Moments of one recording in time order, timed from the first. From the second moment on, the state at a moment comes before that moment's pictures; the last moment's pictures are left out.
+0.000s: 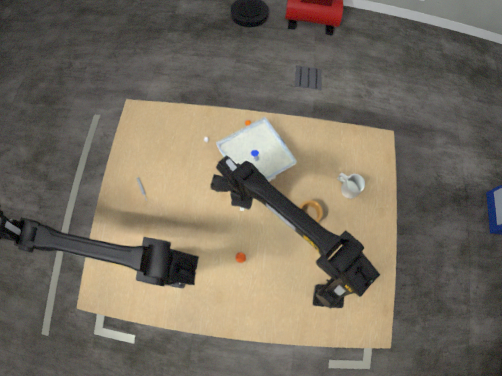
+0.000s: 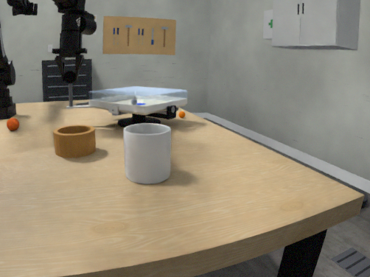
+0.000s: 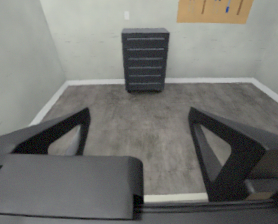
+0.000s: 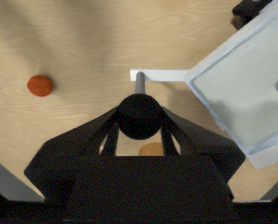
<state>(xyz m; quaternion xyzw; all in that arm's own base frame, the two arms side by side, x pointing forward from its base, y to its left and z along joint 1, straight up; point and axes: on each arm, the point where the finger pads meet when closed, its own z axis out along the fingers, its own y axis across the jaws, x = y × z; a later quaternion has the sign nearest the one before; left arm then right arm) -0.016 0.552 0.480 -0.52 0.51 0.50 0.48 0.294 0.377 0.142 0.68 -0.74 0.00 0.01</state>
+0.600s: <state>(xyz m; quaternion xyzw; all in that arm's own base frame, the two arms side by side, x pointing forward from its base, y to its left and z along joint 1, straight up) -0.016 0.552 0.480 -0.52 0.51 0.50 0.48 0.294 0.377 0.143 0.68 -0.74 0.00 0.01</state>
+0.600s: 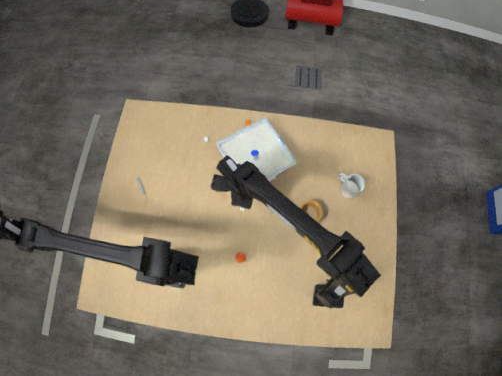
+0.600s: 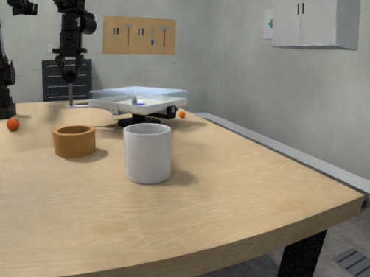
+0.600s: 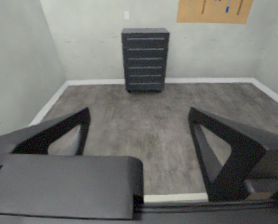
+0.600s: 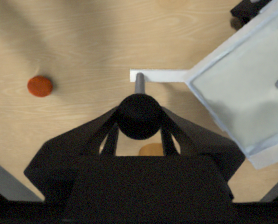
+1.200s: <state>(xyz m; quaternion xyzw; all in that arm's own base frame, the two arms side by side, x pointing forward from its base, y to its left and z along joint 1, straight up) -0.016 0.552 0.480 -0.52 0.51 0.50 0.48 0.294 0.377 0.142 0.68 -0.74 0.00 0.00</state>
